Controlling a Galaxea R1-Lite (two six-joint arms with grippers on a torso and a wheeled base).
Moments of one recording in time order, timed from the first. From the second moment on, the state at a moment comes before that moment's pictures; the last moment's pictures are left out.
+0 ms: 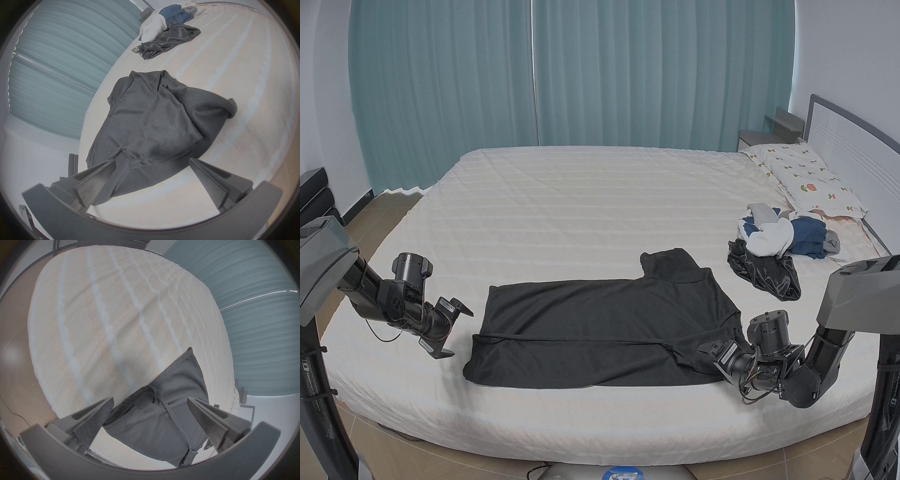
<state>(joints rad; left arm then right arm) 0.05 2.16 -1.02 -0.16 -0.21 -1.07 0.38 2.23 -0.50 -1.03 -0.04 1.06</state>
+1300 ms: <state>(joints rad) 0.05 2.16 -1.02 -0.16 -0.20 -1.07 0.40 2.25 -0.51 -1.01 -0.12 1.10</state>
